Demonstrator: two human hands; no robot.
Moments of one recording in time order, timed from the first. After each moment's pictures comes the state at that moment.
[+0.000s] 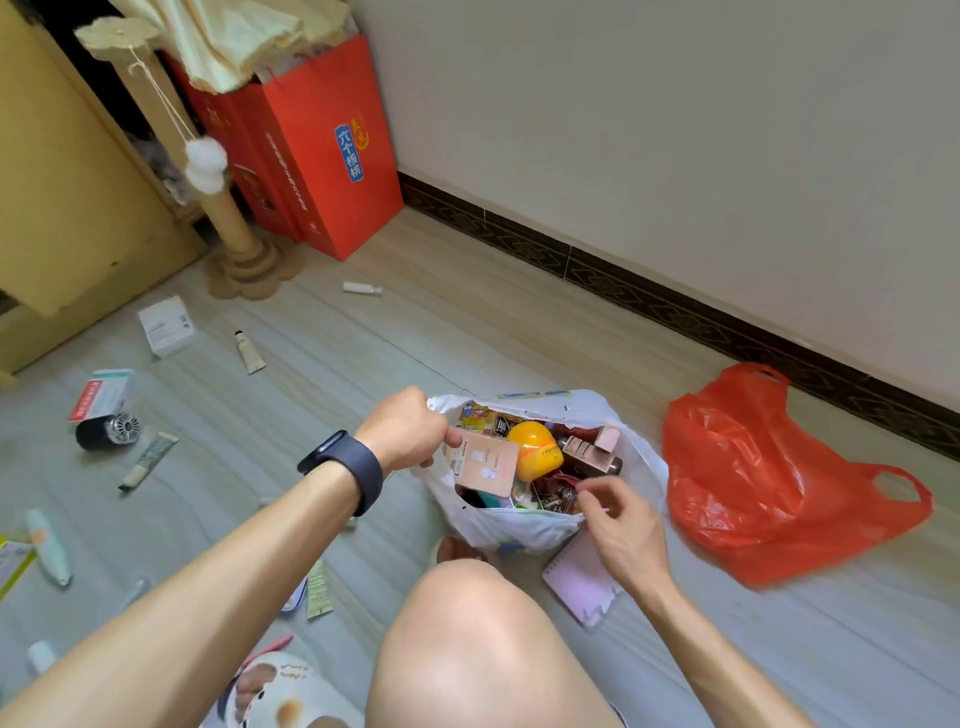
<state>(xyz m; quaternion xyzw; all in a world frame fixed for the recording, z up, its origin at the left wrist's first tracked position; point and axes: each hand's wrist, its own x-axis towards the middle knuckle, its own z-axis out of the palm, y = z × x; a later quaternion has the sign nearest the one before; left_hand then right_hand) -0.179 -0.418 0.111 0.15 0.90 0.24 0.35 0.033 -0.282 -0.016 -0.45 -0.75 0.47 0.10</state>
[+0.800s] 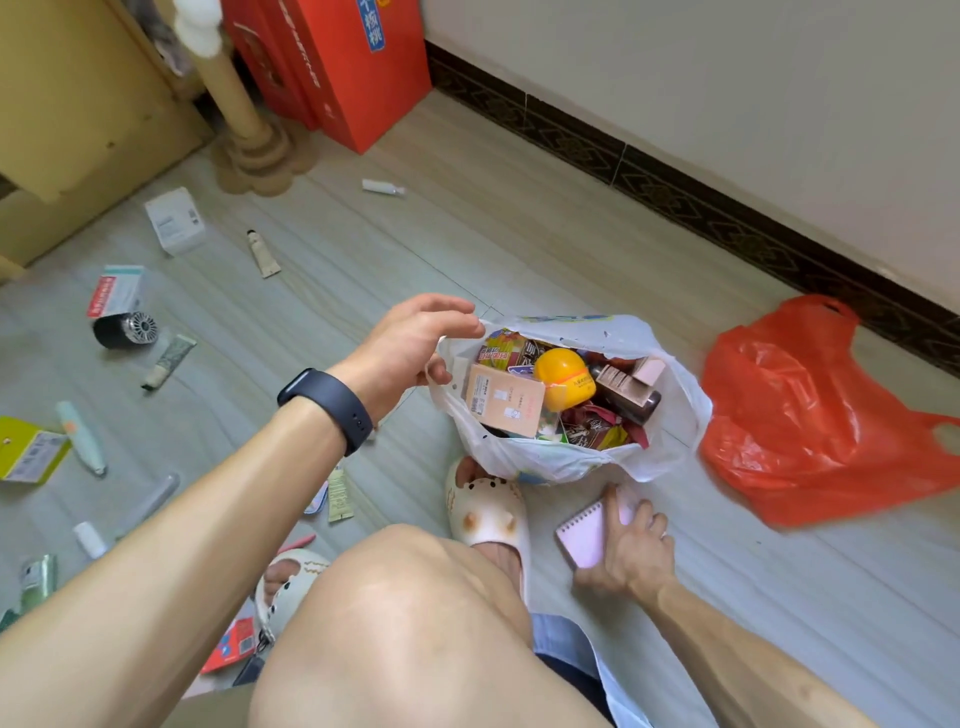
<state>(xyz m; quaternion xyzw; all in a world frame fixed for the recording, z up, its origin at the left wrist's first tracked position) -0.186 -0.440 0.094 0.02 0.76 0.51 0.40 0.092 -0.306 -0.154 -0.38 -0.86 0.11 -0.33</state>
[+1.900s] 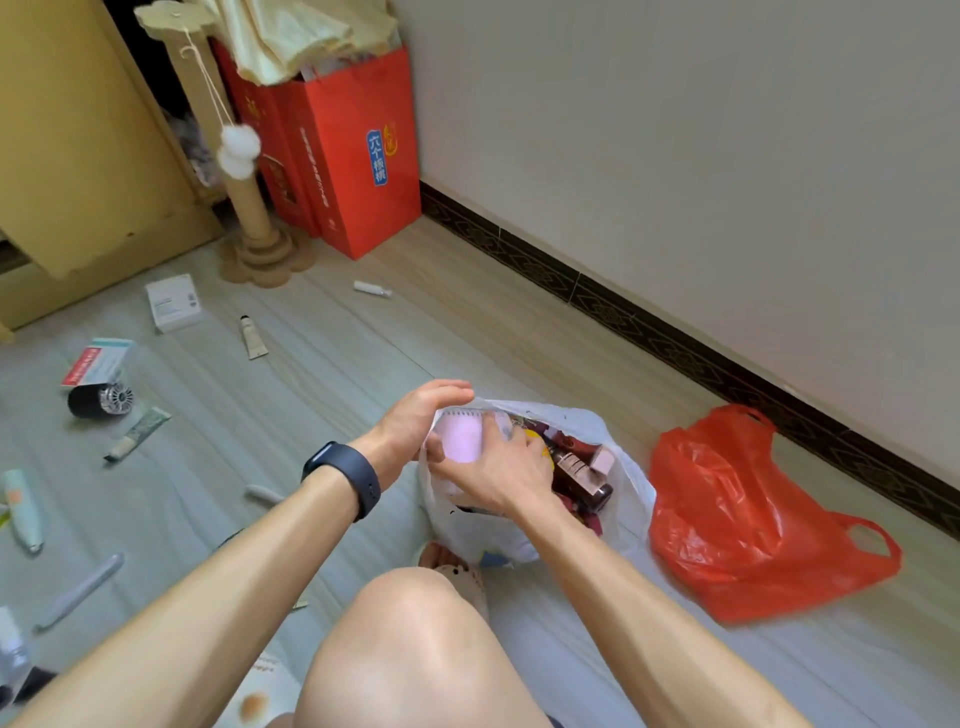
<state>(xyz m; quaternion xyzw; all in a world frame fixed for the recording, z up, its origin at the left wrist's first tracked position) -0.180 -0.429 0.089 0.04 0.70 0.56 0.44 -0.094 -0.332 0.034 -0.34 -0.90 0.24 -0.16</state>
